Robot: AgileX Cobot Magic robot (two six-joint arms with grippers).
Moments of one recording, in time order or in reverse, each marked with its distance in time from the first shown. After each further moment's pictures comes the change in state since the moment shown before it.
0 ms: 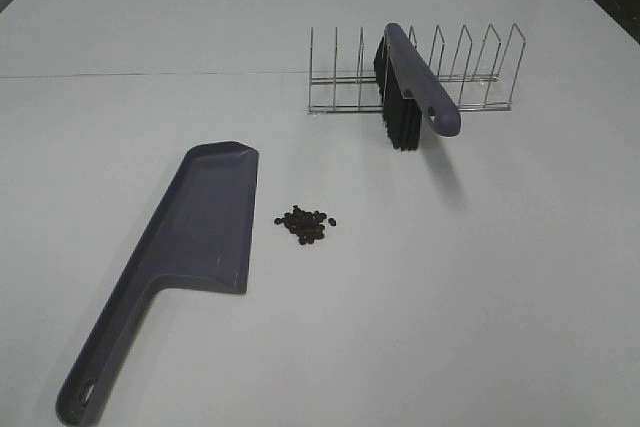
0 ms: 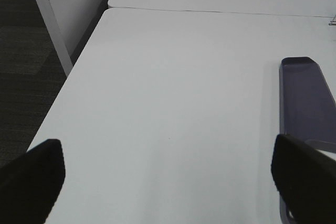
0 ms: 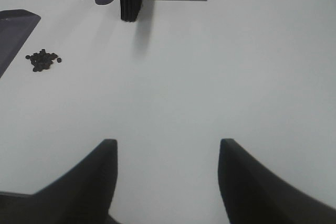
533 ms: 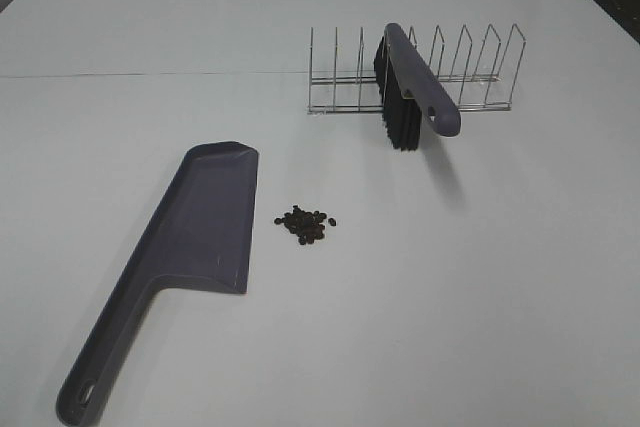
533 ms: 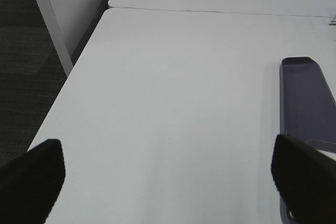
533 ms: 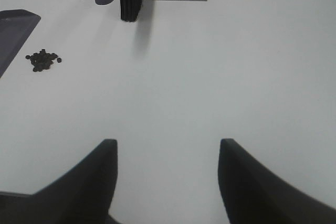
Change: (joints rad) left arm 0.000 0.000 0.000 0.000 0.000 0.000; right arm 0.000 0.000 0.000 0.000 0.000 0.000
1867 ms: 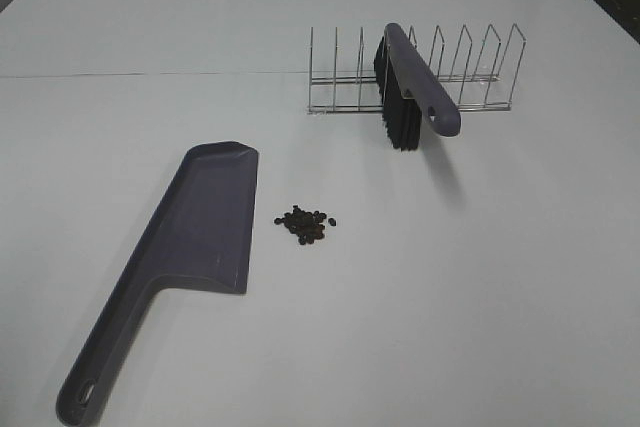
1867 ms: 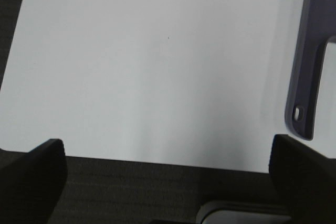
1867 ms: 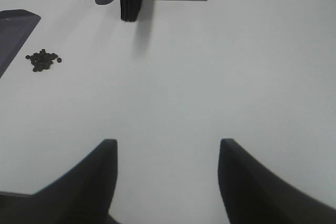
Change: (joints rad) left arm 0.000 0.540 -0.130 -0.008 0.145 0.031; right arm 0.000 0.000 0.000 0.000 0.000 0.000
